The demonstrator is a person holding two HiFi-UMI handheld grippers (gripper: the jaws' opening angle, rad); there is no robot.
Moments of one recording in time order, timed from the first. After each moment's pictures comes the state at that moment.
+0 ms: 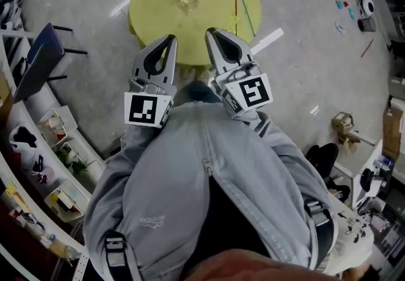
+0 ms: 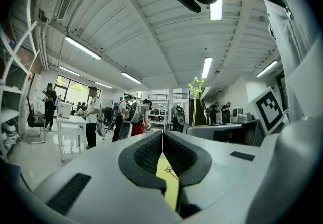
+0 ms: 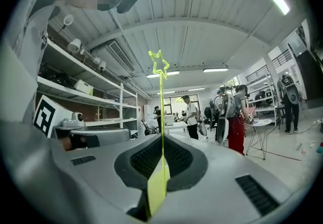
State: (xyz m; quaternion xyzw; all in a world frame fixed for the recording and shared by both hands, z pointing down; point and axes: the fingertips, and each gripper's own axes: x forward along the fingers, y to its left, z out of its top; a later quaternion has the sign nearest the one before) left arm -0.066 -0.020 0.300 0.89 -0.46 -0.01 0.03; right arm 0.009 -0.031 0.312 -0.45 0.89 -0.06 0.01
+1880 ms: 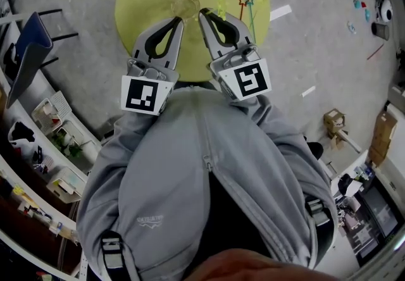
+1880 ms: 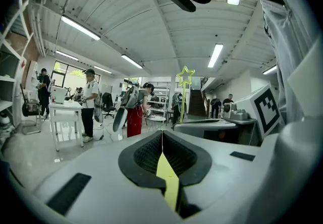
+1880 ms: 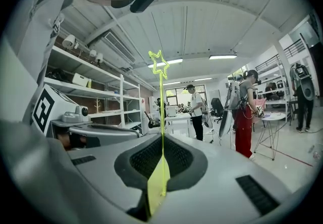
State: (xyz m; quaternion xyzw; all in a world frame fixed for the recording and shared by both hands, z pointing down) left arm -0.017 -0.230 0.366 0.89 -0.45 0.04 0.09; right arm 0.021 -0.249 0.364 -0.41 0.91 -0.07 -0.02
